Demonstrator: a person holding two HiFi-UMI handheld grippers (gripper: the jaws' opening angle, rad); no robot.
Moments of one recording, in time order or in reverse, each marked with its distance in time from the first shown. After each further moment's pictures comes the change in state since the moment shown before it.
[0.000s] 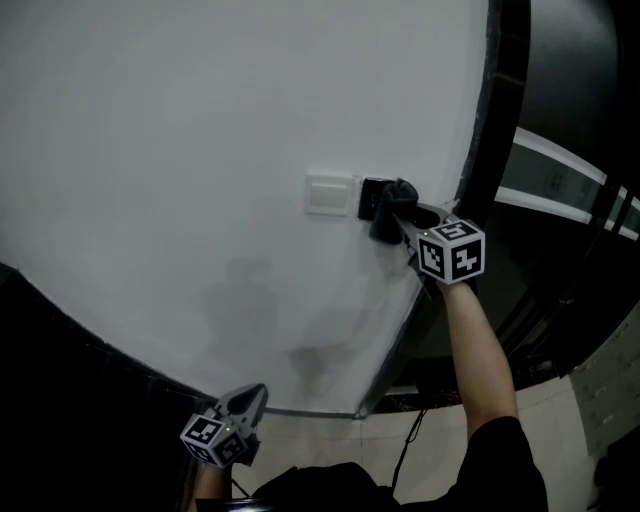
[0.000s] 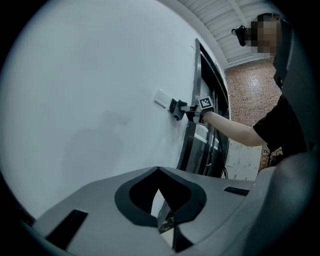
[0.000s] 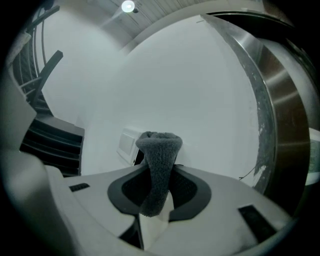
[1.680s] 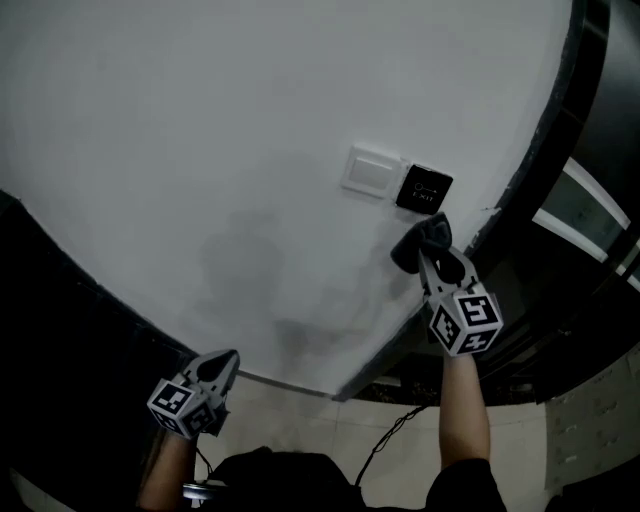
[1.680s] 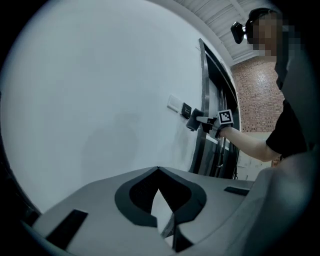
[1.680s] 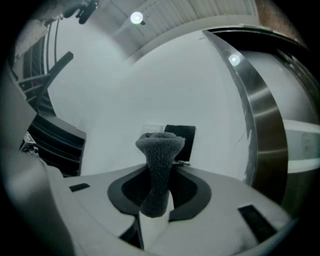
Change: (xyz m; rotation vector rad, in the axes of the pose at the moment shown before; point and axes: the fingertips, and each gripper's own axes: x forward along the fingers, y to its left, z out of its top) left arm -0.026 0.046 0.015 0.024 -0.034 0.118; right arm -0.041 0.055 -0.042 -0.019 -0.145 -0.007
